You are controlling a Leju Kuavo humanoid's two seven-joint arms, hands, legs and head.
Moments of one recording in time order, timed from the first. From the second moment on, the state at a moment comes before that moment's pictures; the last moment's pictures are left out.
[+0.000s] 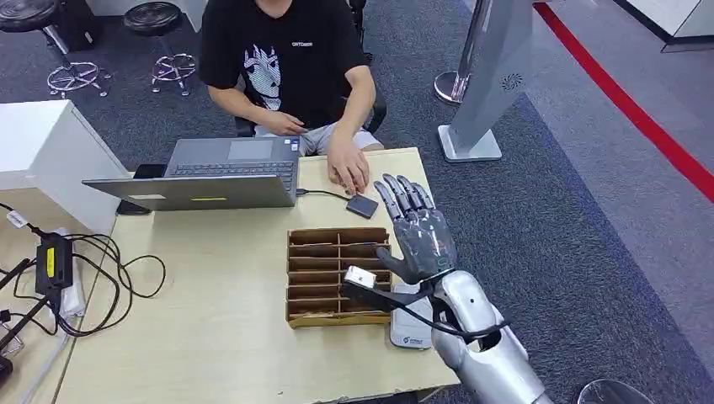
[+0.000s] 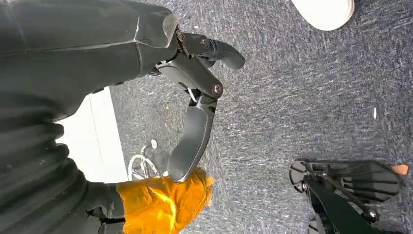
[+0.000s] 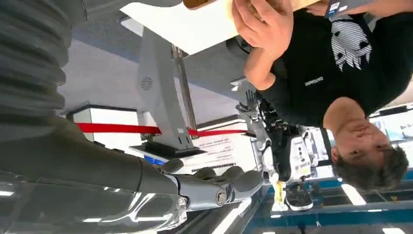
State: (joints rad) left arm -0.07 -0.09 1.27 -0.25 -1.44 -0.03 -0.13; right arm -0.23 -0.02 0.47 -1.32 1.23 -0.33 -0.16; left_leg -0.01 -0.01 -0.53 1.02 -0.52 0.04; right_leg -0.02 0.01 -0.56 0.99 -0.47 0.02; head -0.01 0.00
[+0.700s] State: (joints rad) left arm -0.07 -0.09 1.27 -0.25 -1.44 -0.03 -0.13; right arm -0.26 0.02 0.46 -1.24 1.26 -0.34 -0.15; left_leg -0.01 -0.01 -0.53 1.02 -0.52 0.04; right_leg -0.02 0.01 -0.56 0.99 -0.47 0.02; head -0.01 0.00
